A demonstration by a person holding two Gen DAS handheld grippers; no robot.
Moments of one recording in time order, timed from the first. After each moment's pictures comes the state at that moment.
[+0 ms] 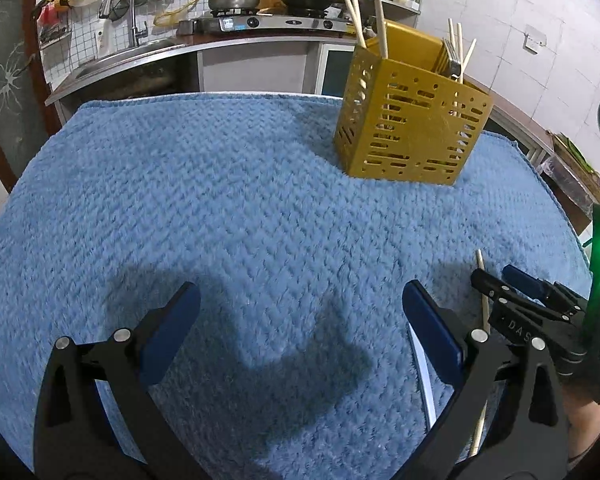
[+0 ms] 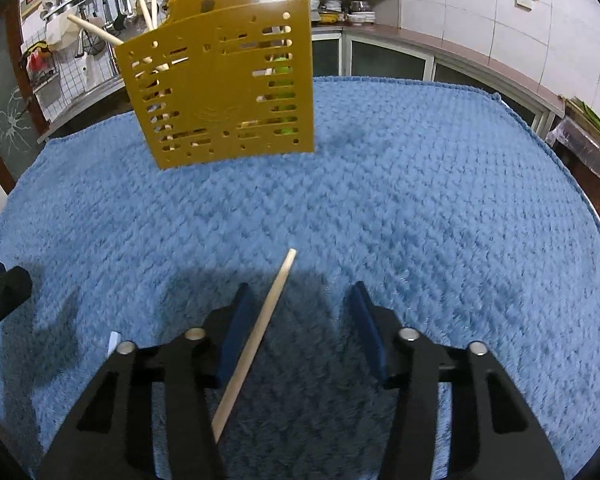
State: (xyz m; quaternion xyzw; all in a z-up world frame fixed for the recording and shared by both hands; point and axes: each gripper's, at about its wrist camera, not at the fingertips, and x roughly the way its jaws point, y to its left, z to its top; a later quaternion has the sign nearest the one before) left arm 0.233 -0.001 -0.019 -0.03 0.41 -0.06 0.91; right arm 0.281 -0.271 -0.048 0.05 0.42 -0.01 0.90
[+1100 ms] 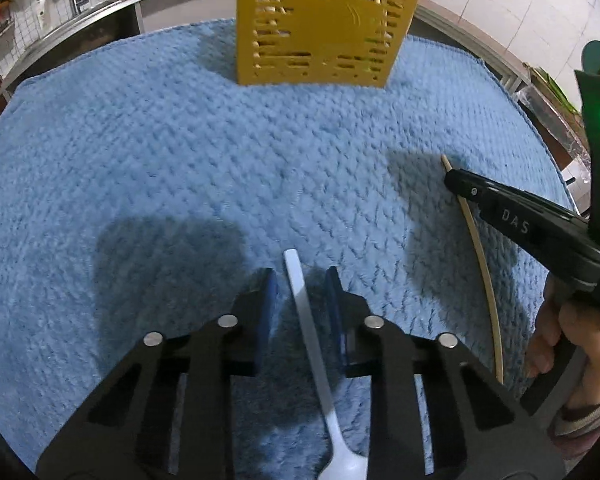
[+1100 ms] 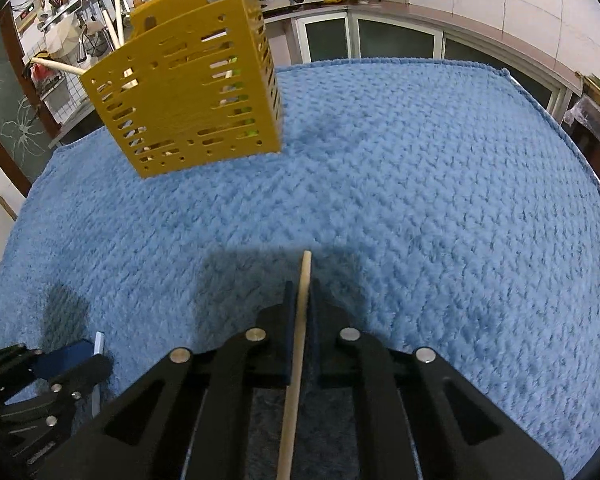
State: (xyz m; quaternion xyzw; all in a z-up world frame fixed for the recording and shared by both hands) left arm 0.228 -0.089 -0.050 0.01 0.52 -0.12 0.85; right arm 0.306 -0.325 -0.046 0.09 0.46 0.04 0.88
